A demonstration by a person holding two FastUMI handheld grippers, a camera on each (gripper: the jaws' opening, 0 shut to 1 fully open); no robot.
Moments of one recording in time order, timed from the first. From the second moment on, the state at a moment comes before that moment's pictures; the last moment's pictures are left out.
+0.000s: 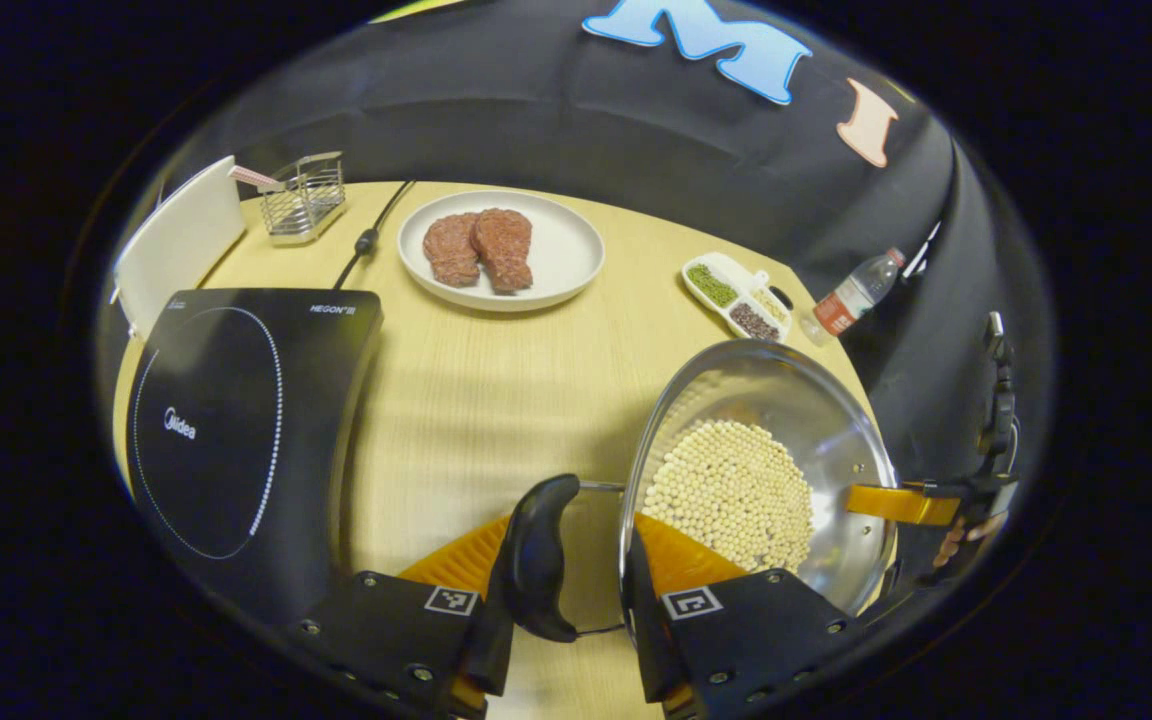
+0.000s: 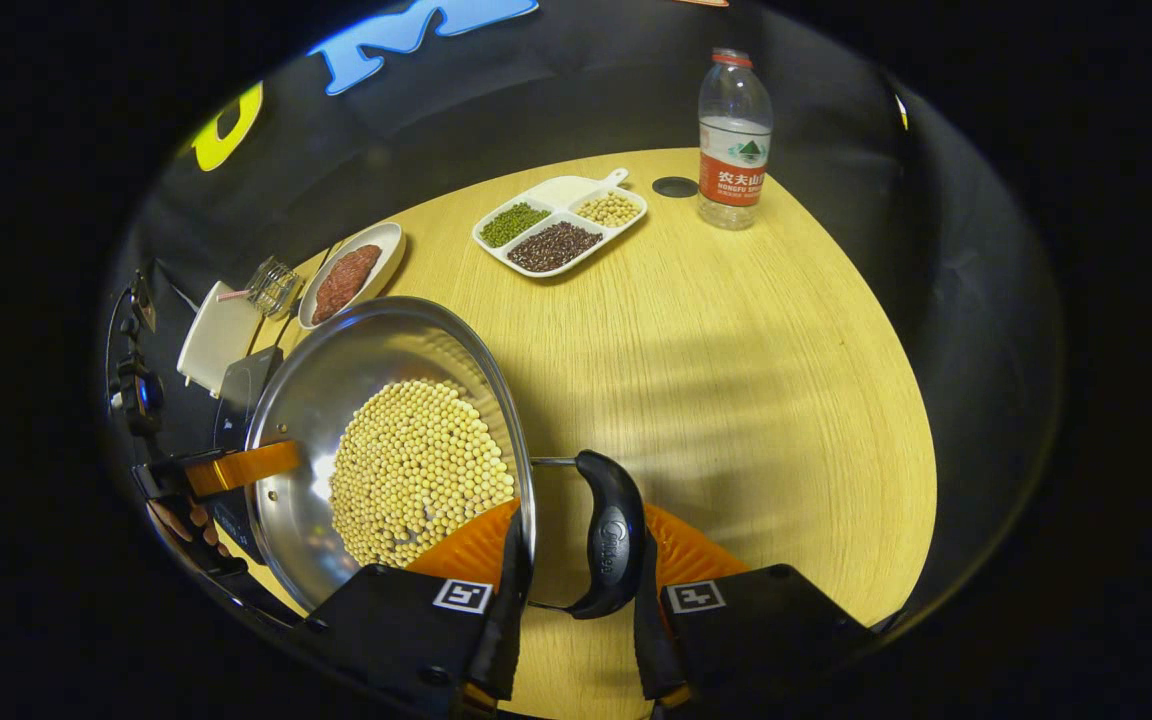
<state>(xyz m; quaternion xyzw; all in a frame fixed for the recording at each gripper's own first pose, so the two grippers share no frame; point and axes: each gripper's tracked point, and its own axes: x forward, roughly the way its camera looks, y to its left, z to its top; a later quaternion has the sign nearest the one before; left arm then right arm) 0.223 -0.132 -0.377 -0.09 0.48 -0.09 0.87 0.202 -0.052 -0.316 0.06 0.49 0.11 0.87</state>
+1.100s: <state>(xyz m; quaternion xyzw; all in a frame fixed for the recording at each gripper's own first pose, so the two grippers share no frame) 0.093 0.028 -0.290 -0.09 0.46 -0.10 0.88 0.042 0.083 -0.260 0.07 0.47 0.11 0.88</state>
